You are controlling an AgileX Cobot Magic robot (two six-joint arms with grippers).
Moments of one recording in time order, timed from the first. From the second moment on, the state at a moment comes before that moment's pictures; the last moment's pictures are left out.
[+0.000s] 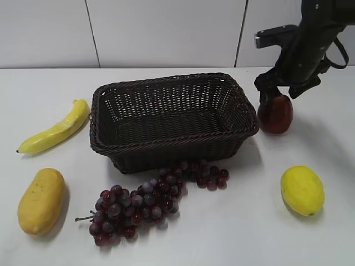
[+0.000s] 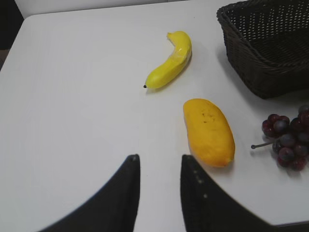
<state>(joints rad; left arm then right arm) -0.06 0.00 -0.48 -0.16 1.09 0.15 0.21 2.12 -1.59 -0.06 0.82 -0.06</state>
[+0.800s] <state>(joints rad) -0.06 0.00 -0.48 -0.16 1.09 0.15 0.21 2.15 -1.74 -0.08 1.00 -0.06</state>
